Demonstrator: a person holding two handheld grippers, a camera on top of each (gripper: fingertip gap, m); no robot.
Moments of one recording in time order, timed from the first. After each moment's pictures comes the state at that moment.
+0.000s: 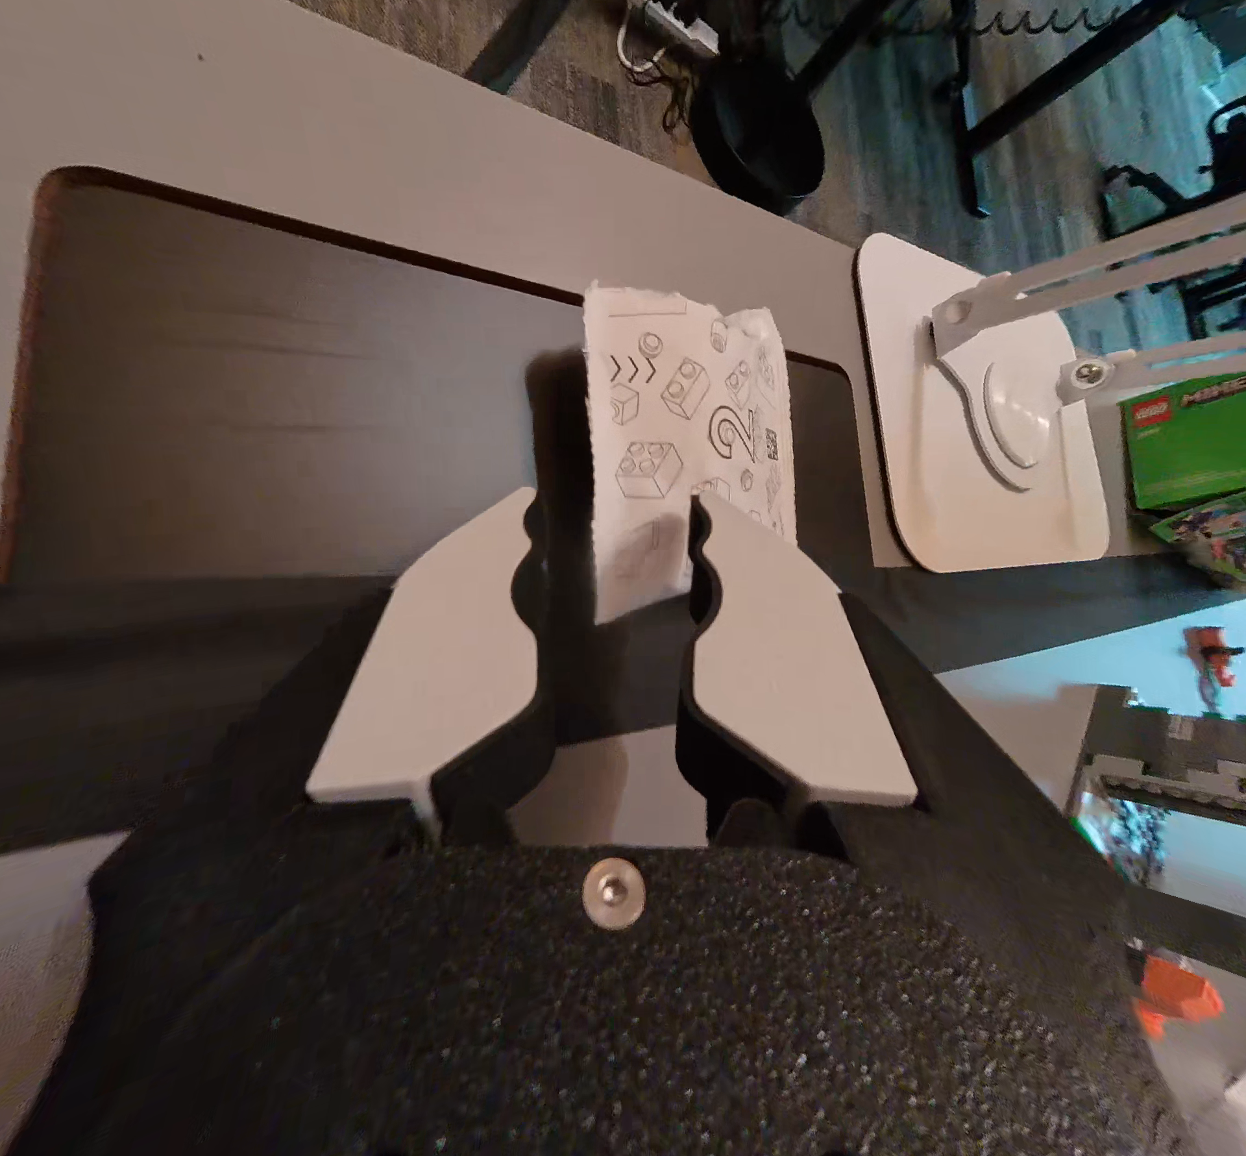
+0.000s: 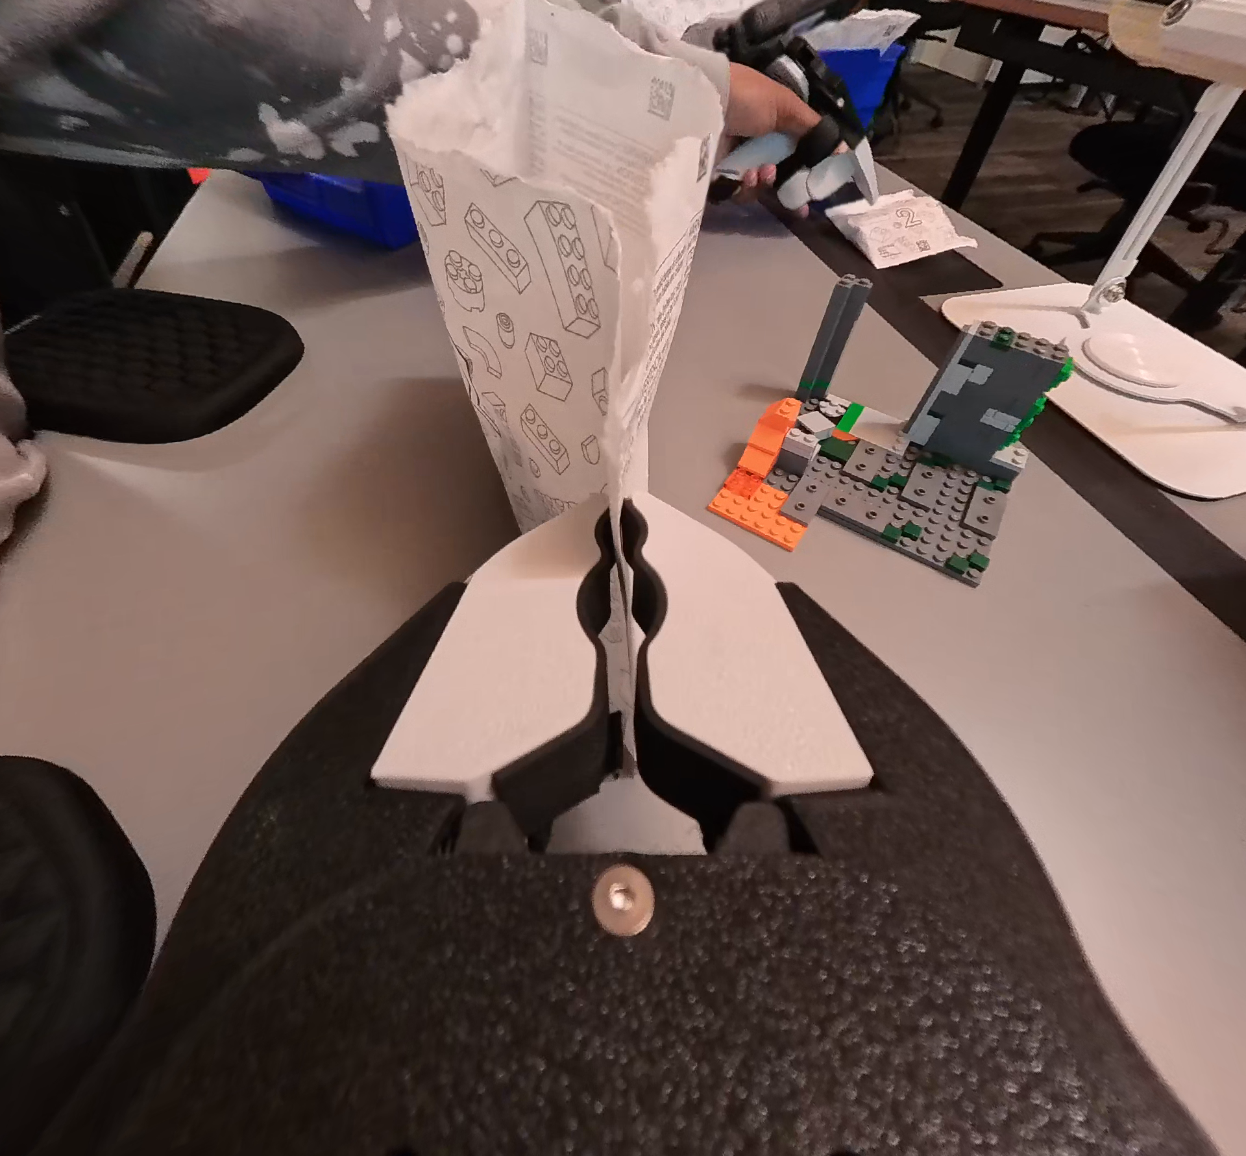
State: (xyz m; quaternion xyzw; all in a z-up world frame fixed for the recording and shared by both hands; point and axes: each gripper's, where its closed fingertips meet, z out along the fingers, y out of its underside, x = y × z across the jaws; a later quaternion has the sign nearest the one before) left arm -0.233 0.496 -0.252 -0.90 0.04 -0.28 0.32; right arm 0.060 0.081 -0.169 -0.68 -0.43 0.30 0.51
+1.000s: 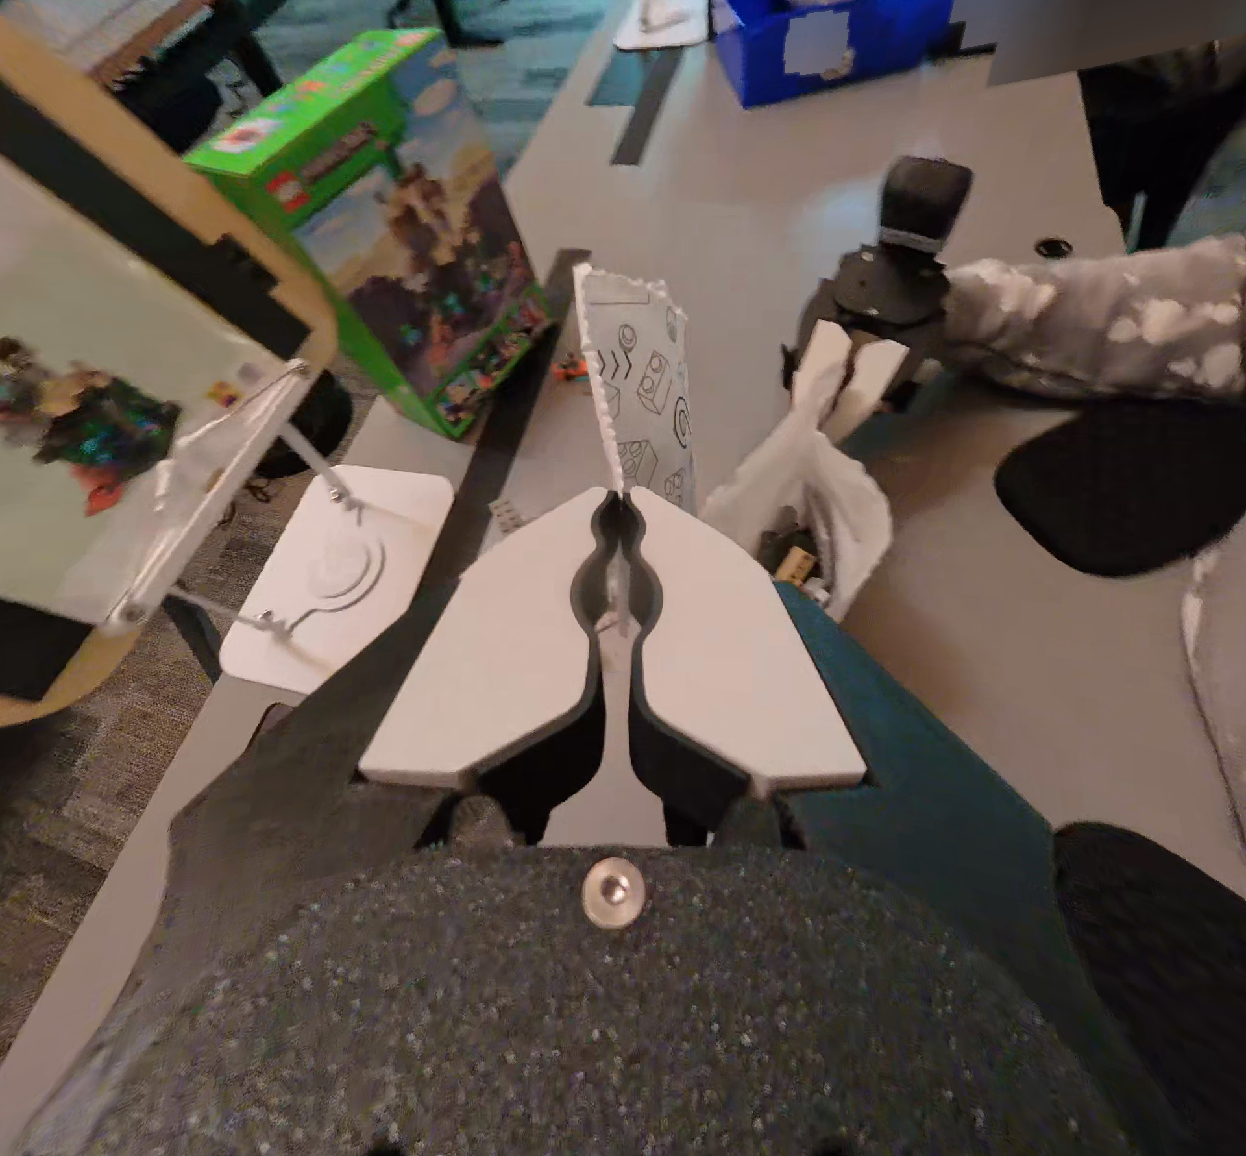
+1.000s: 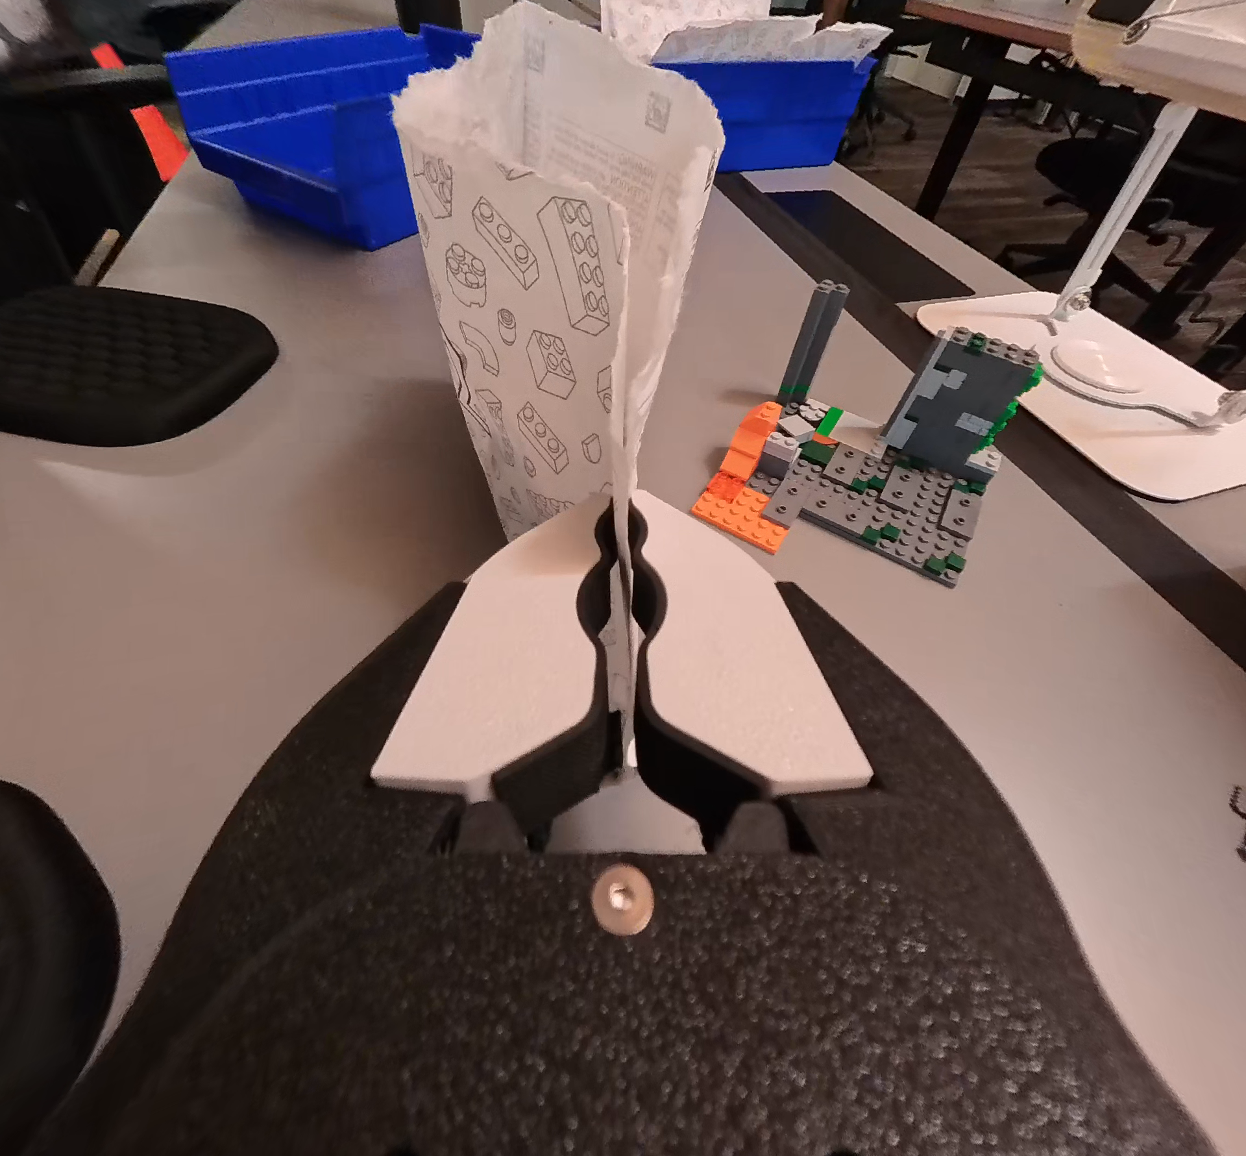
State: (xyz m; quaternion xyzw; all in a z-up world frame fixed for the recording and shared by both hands) left arm -0.079 0.179 0.028 -0.59 0.63 -0.30 0.40; right arm 0.061 0.086 -0.169 -0.68 -0.42 0.28 0.52
